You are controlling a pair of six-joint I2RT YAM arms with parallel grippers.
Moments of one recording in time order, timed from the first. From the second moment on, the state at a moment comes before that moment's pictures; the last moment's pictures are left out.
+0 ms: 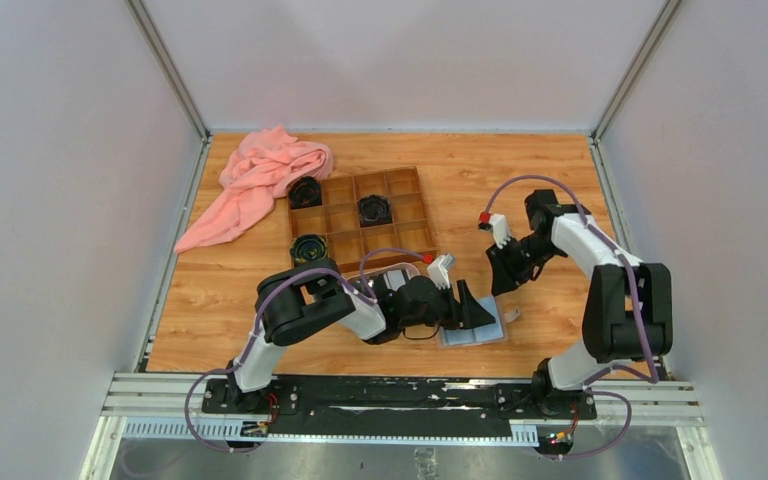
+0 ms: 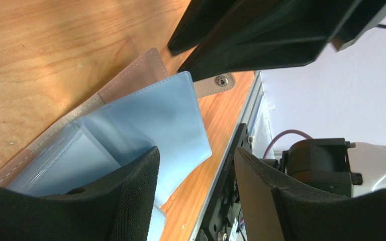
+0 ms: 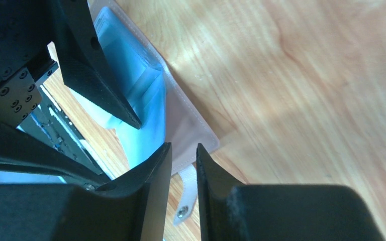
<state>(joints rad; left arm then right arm) -1.14 2.07 0.85 0.97 0.12 -1.11 0.05 1.54 1.00 -0.98 -0.59 -0.73</state>
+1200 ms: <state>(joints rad) -1.14 2.09 0.87 0.98 0.12 -1.11 -0.09 1.10 0.91 -1.12 -0.93 -1.10</state>
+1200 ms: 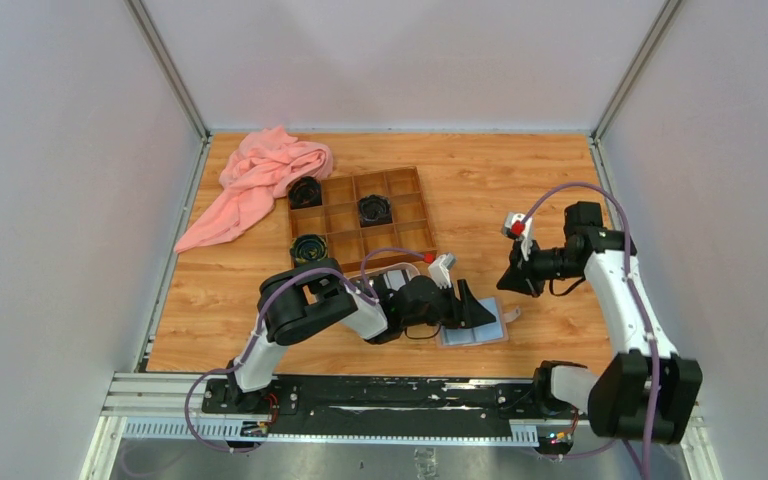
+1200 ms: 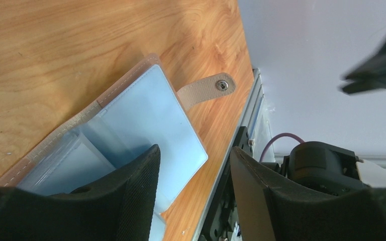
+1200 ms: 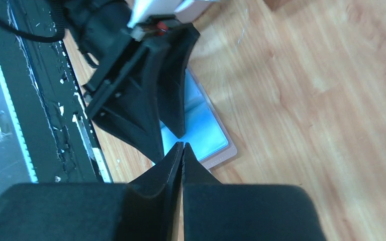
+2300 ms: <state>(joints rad) -1.16 1.78 0.69 0.88 0.03 -1.02 0.07 1.69 0.94 -0.97 -0.58 -0.78</state>
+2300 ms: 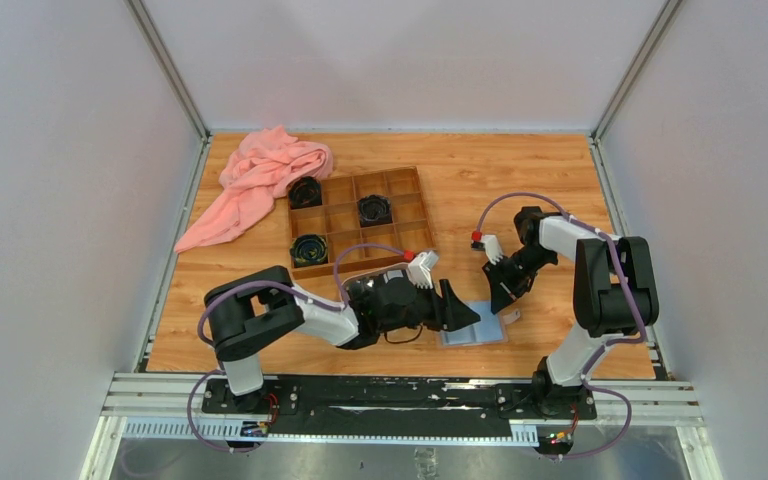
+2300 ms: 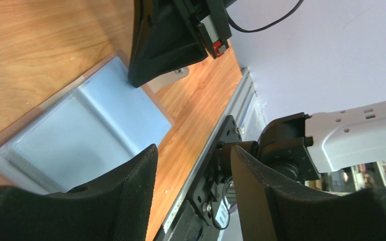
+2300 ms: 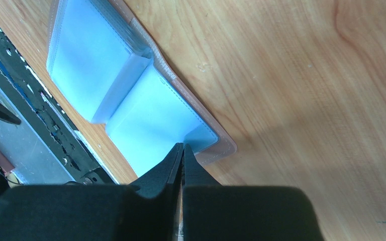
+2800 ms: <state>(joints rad) -1.20 1.74 0.68 0.58 -0.12 -1.00 0.08 1.69 0.94 -0.97 -0.58 -0.77</state>
